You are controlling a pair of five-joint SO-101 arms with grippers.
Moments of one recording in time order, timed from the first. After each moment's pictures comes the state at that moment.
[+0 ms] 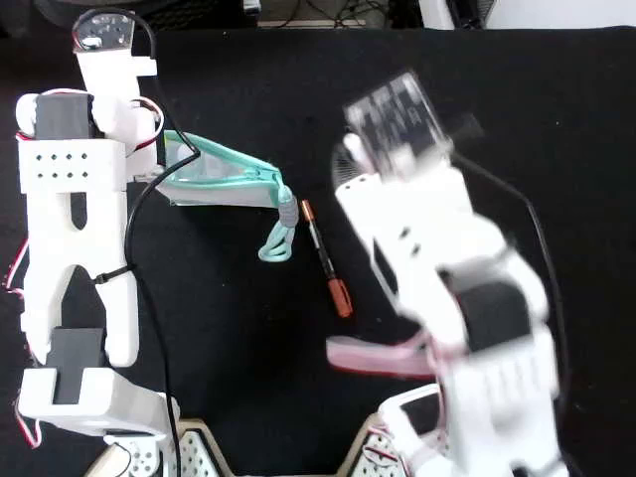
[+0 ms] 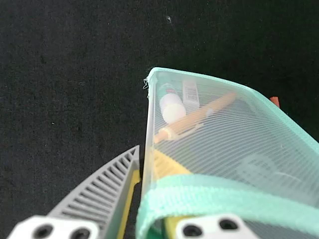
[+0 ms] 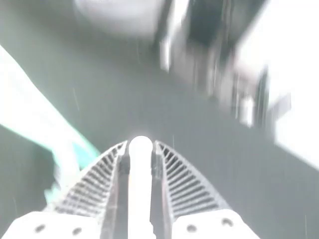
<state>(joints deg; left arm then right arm) -6.6 6.7 -23.1 99.6 3.1 -20.6 -52.1 19.6 59.7 15.3</state>
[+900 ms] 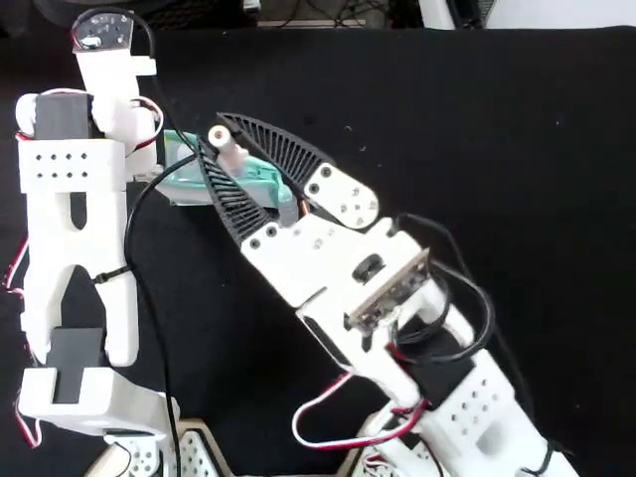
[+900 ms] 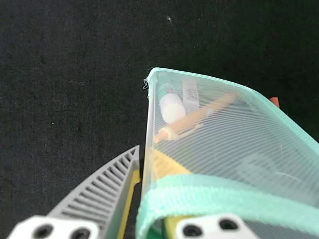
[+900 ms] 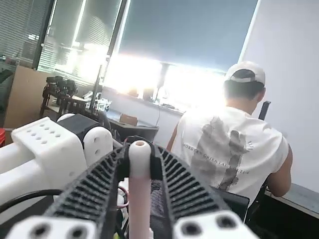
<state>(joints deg) -6.6 6.7 -23.0 99.6 3.1 -43.7 -59.5 41.6 6.9 14.5</state>
